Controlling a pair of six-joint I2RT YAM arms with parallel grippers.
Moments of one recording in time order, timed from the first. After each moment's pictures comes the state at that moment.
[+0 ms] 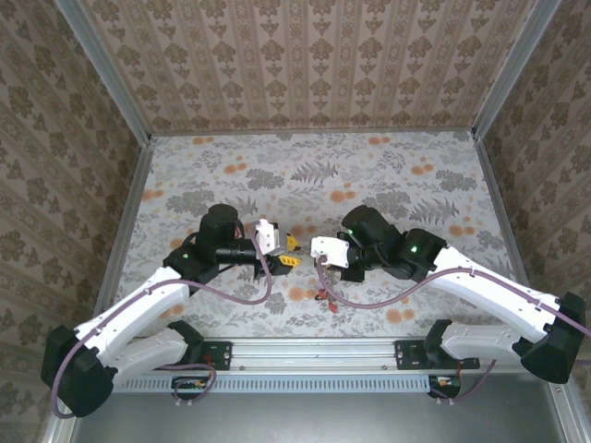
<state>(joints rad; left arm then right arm) -0.70 1.00 0.68 -0.10 0.81 0.40 0.87 1.14 1.04 -0.75 -0.12 -0.63</state>
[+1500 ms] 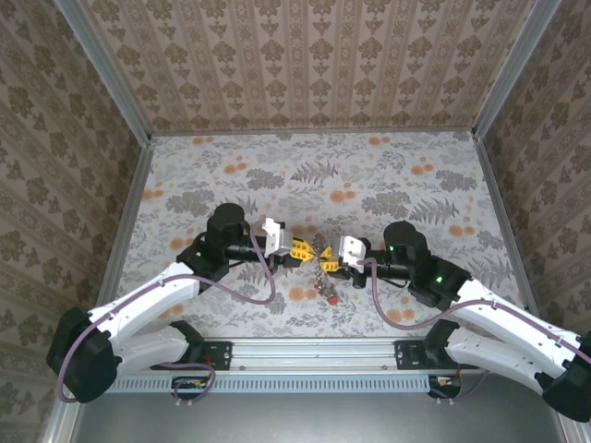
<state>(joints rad) -0.75 1.07 0.66 0.17 0.94 0.31 0.75 0.85 0.63 -0.10 -0.47 -0.37</state>
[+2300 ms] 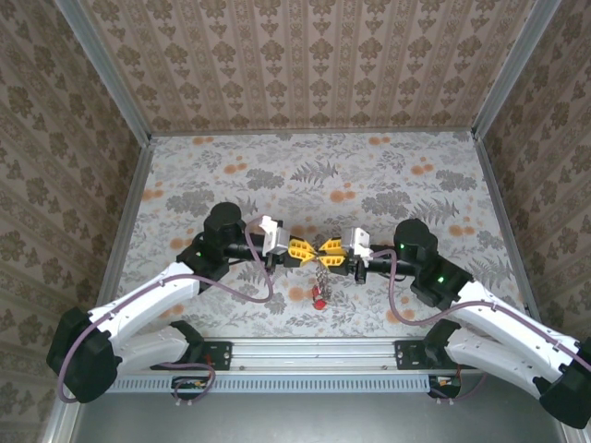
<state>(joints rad) -0.75 1.07 0.66 0.26 1.00 0.23 0.70 0.83 0.62 0.06 -0.60 -0.28</state>
